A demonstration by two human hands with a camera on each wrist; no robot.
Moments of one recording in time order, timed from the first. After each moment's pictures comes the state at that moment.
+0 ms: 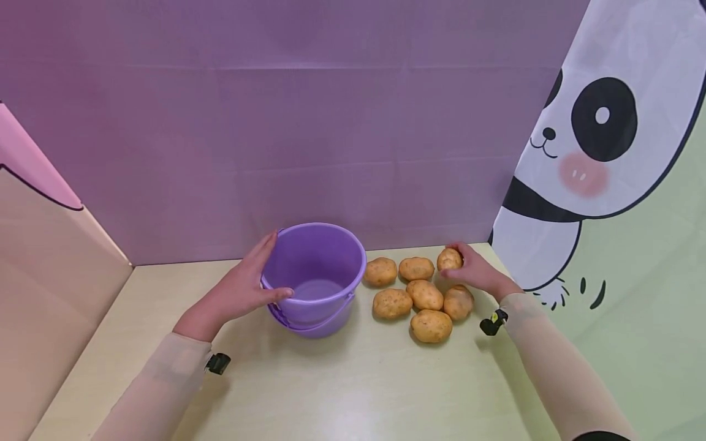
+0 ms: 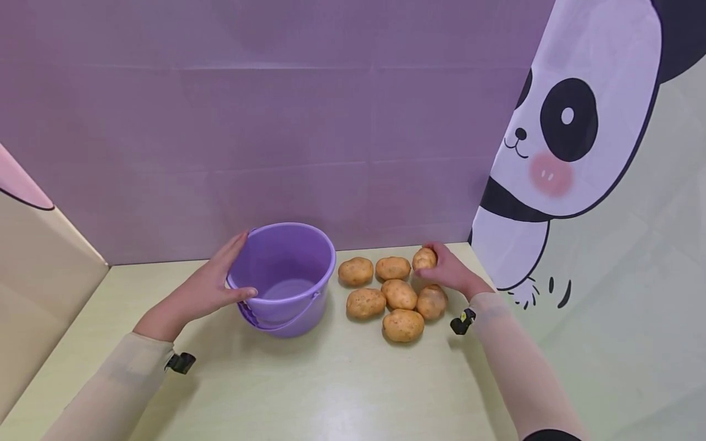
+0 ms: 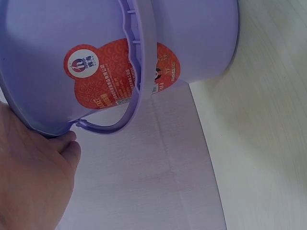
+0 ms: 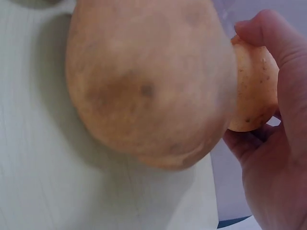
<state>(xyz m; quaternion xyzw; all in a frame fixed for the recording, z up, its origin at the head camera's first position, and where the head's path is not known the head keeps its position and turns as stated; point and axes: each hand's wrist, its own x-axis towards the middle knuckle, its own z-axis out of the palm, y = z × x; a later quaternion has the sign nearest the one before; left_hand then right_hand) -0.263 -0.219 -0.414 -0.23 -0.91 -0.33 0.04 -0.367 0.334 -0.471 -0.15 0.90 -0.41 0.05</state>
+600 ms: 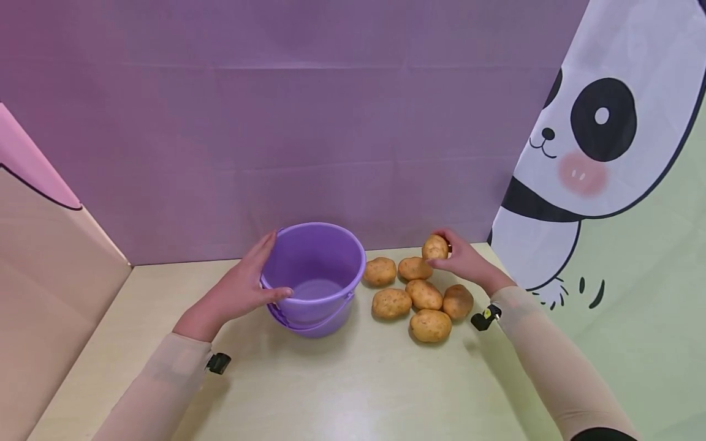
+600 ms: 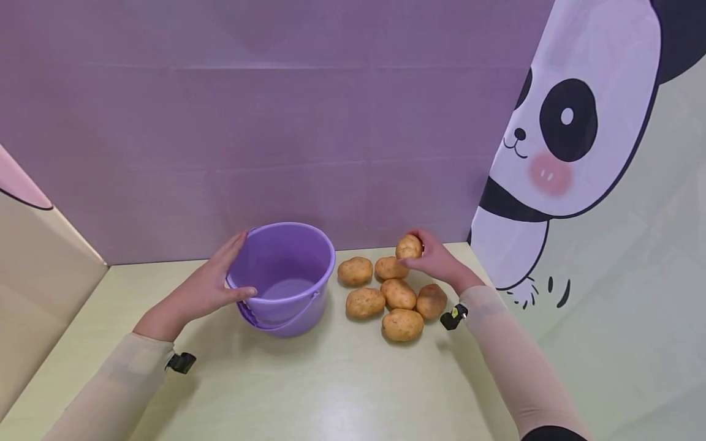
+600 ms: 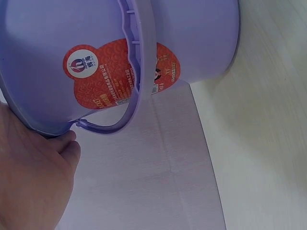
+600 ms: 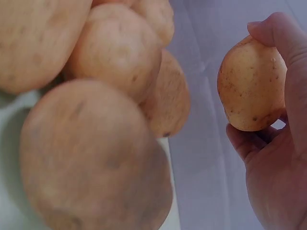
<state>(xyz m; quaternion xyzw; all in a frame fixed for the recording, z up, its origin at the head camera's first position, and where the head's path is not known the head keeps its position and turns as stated) -0.263 -0.220 -0.414 -0.22 -0.92 -0.33 0.03 -0.365 0.297 -0.438 -0.18 0.88 -0.44 0.04</state>
